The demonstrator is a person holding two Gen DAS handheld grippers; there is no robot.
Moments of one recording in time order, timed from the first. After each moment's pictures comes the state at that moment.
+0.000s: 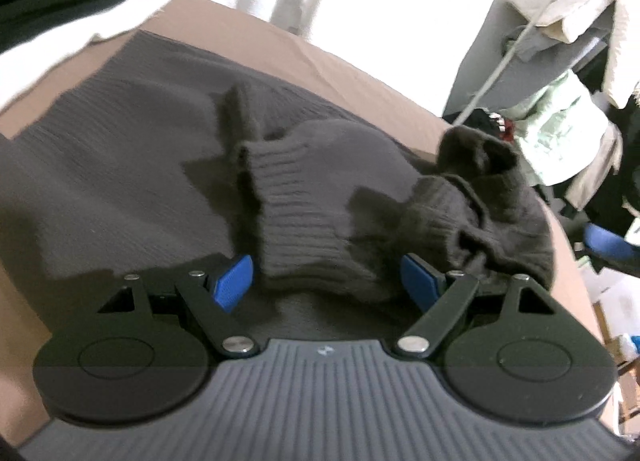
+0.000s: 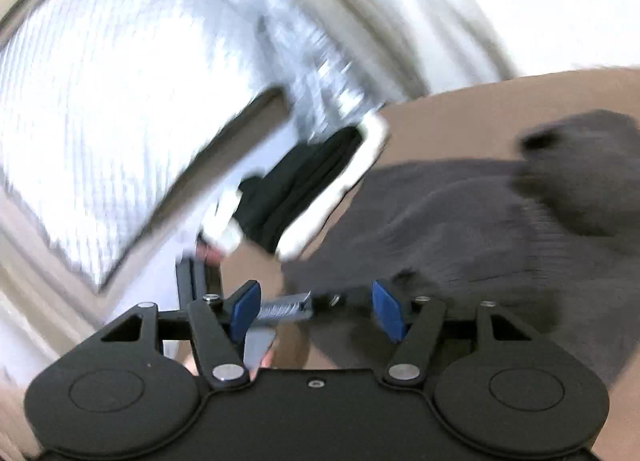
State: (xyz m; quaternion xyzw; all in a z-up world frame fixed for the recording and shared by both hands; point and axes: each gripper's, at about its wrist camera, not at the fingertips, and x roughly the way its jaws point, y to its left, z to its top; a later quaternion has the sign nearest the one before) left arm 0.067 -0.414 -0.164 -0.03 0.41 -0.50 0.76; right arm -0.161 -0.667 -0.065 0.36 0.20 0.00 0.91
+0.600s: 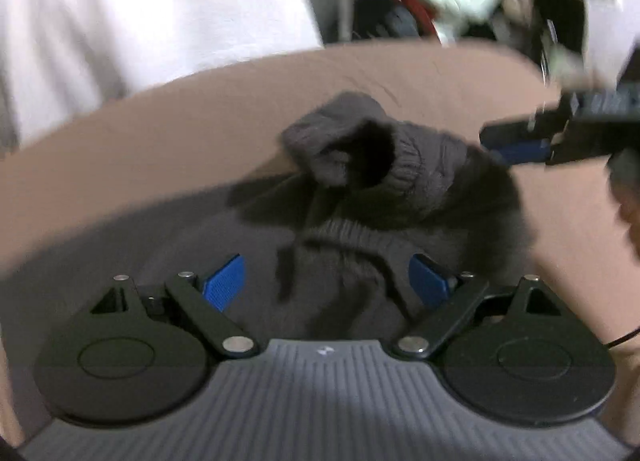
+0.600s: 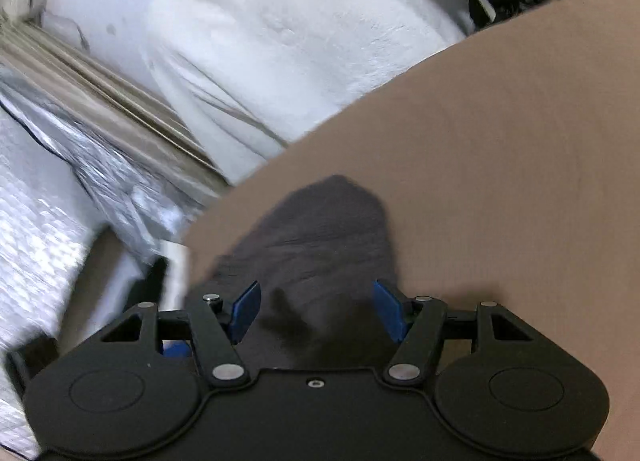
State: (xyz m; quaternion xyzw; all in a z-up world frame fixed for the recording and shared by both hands) left arm 0.002 -0.632 -0.114 0.33 0.30 -0.62 0.65; right arm -0.228 -0.791 -0.118 0.48 0.17 -0.23 0.83
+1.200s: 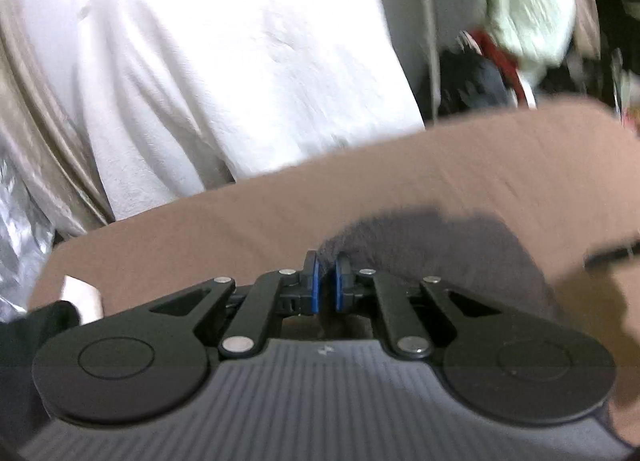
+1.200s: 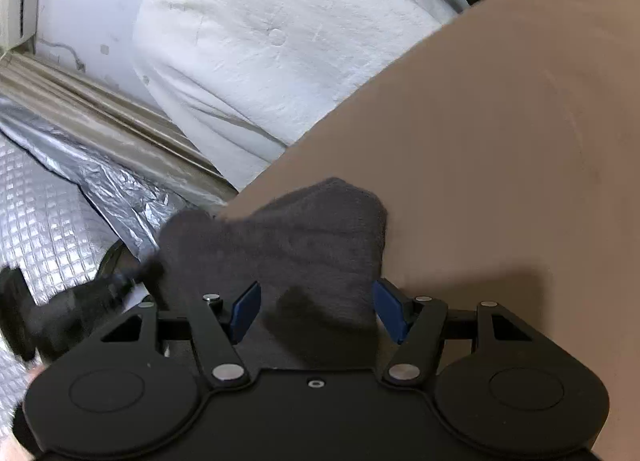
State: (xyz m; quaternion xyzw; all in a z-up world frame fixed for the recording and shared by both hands) left arm 0.095 -0.634 -0.047 0.27 0.23 -0.54 0.76; right arm -0.211 -0.797 -0.138 0.50 0.15 -0.20 0.83
